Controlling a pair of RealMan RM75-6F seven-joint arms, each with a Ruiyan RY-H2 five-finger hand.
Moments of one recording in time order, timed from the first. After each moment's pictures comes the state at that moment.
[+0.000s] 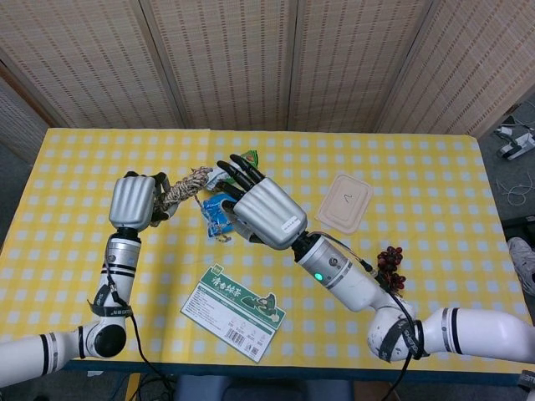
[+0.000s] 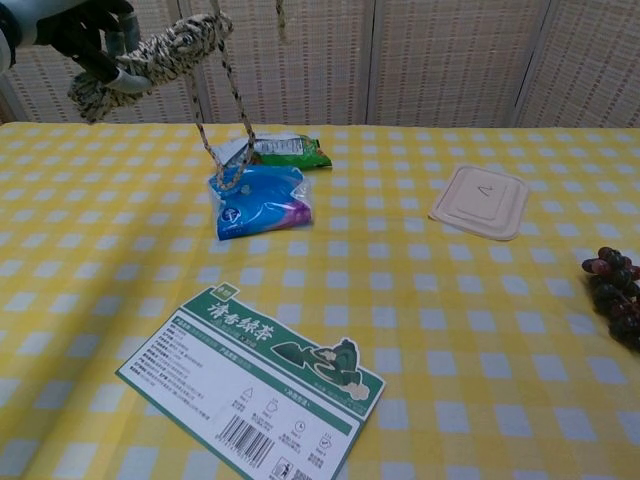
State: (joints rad) left arm -0.78 -1.41 -0.38 -1.72 0.83 1.29 0.66; right arm 1.02 -1.28 0.40 -1.89 -1.18 0.98 -0.48
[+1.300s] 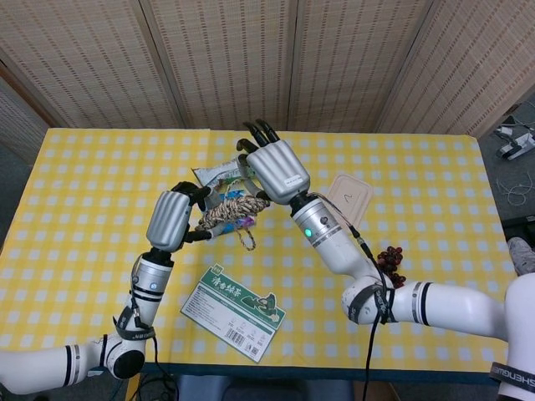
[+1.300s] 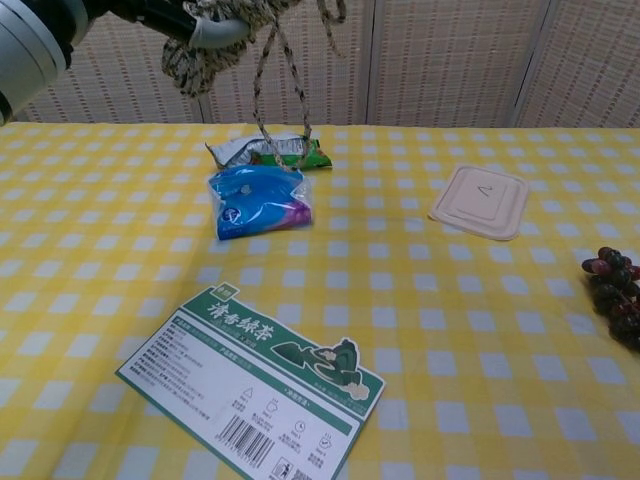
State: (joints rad) left arm -0.75 -1.55 -0.36 -1.72 1.23 1.36 0.16; right arm 1.16 -1.35 0.40 -1.65 -0.83 0.97 -0.50
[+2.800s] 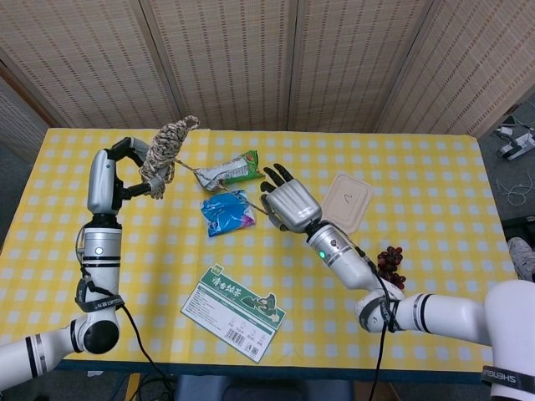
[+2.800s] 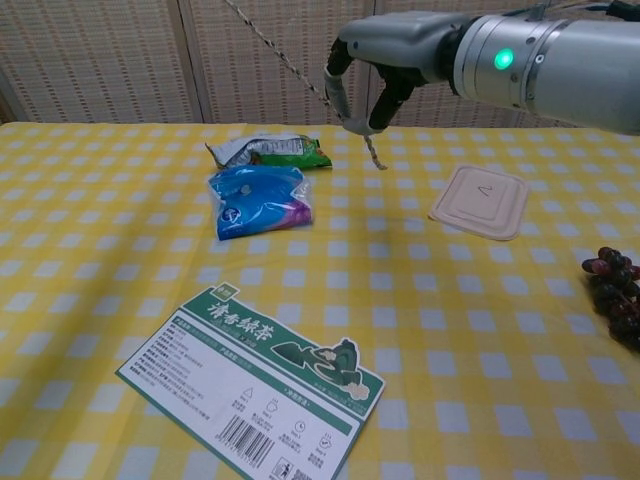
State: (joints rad) left arm -0.69 -1.39 -0.60 -1.77 0.93 1.34 -0.02; right arm 1.07 -1.44 0.20 -1.53 -0.98 0.91 -0.45
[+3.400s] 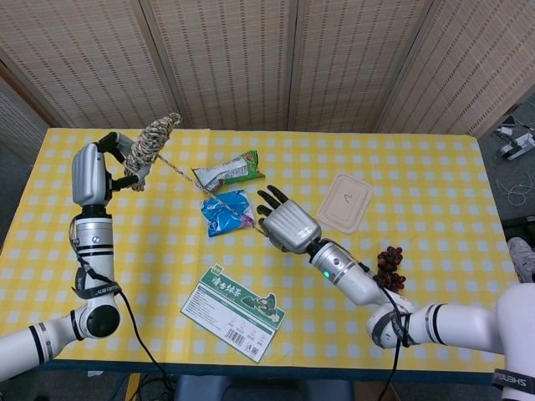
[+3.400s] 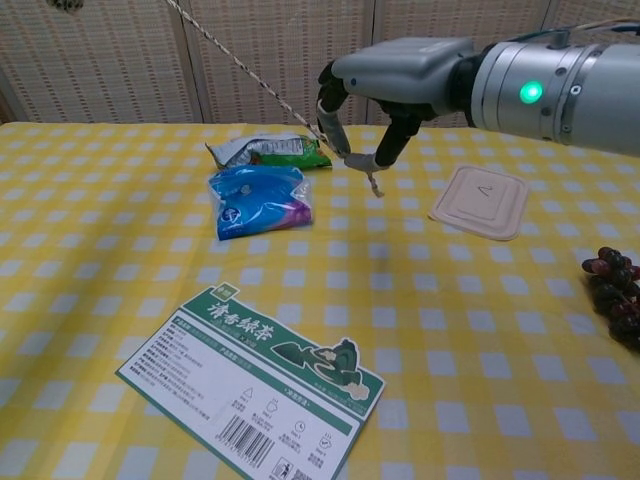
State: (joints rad) left arm -0.73 -1.41 -0.57 -1.64 0.86 1.35 0.15; right arm 1.03 -1.40 0.14 -1.64 -1.11 0.90 -0.47
